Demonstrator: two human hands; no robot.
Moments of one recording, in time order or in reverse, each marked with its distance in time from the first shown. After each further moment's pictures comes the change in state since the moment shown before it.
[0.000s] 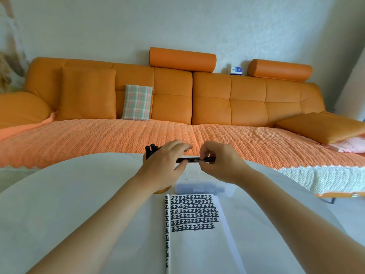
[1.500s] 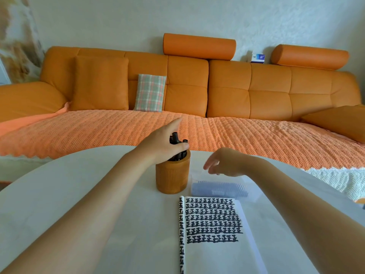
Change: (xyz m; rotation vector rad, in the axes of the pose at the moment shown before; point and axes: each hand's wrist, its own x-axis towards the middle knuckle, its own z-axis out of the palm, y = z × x) left_hand 0.026 -0.073 -0.011 -0.248 -0.198 -0.497; right_hand 0.060 0.046 0.047 -0.177 -0.619 0.284
